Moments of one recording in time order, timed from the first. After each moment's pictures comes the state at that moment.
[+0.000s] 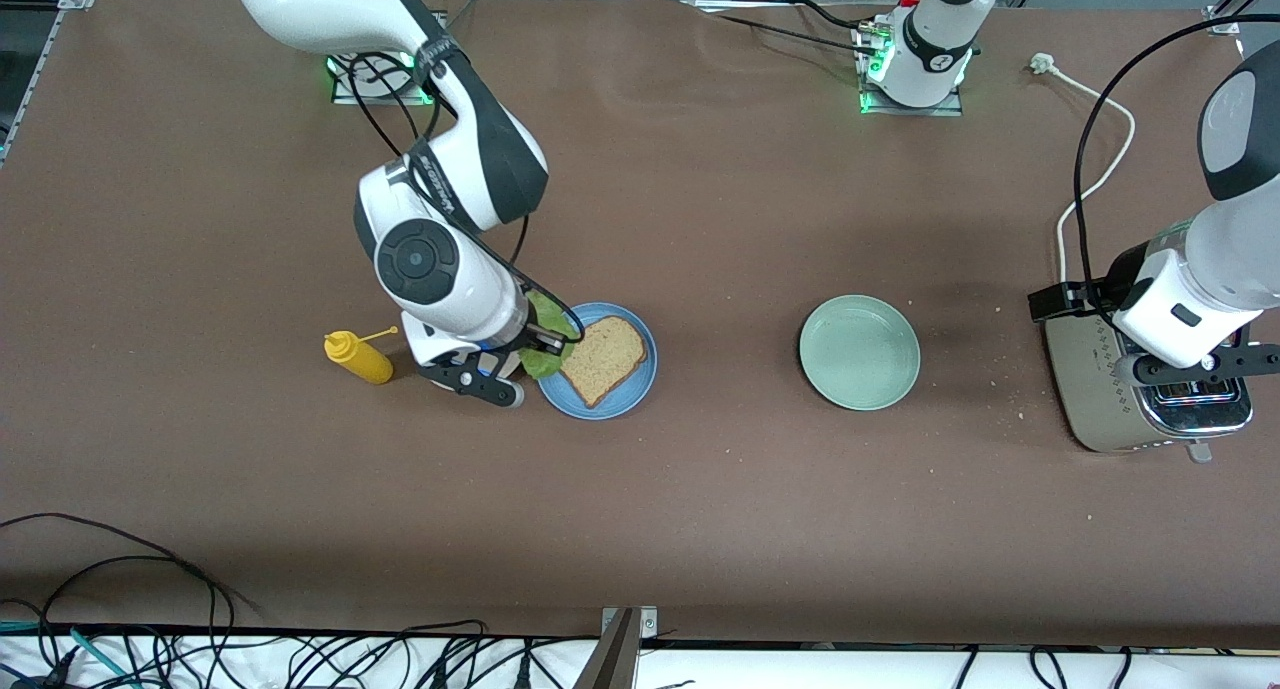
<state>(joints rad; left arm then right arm) 0.12 0.38 -0.25 -1.26 0.14 1.45 -0.23 0.52 0.69 0.00 -1.21 0.14 1.87 0.86</state>
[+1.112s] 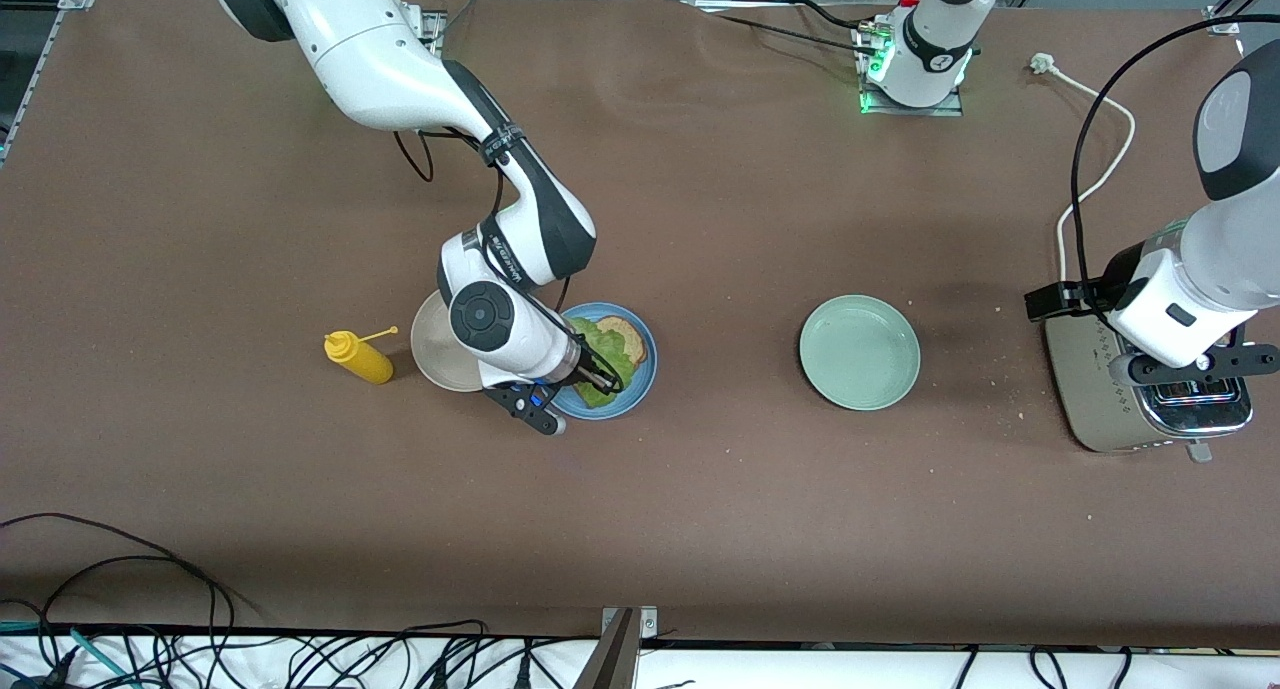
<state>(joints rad) 0.12 0.38 -0.25 -1.27 0.14 1.45 -0.23 0.56 0.90 0.00 -1.18 0.27 2.13 0.99</state>
